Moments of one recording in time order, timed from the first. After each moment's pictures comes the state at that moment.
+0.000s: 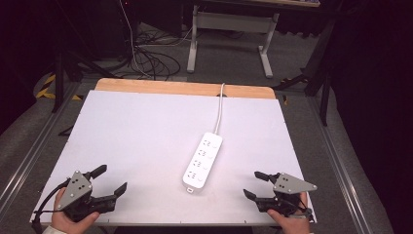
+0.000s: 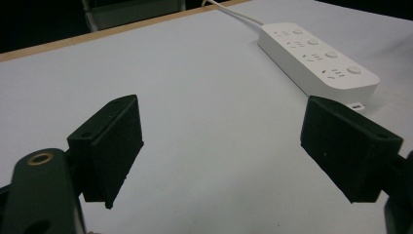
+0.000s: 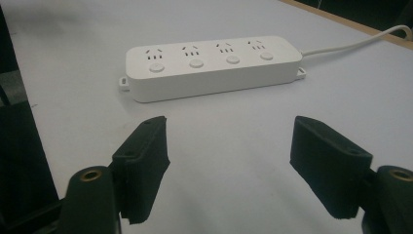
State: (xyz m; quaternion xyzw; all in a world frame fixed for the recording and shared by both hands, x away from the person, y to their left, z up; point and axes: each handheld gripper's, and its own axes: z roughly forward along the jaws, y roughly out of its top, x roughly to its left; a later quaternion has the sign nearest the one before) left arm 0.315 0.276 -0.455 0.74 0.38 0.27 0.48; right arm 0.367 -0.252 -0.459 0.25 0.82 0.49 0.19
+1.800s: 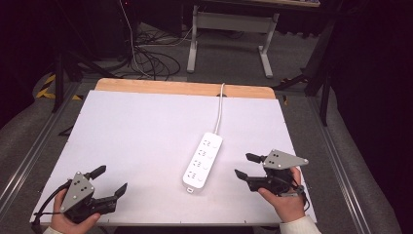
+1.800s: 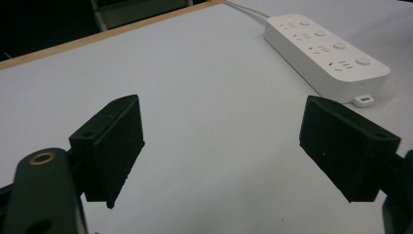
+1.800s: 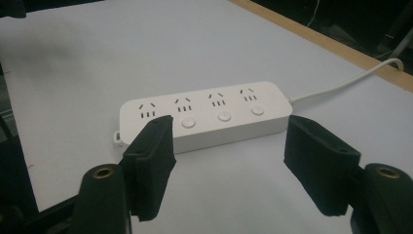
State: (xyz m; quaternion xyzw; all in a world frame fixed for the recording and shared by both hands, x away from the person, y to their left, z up) left arm 0.311 0.271 -0.451 0.75 0.38 0.30 0.46; right arm 0.396 -0.214 -0.400 0.25 0.83 0.47 0.19
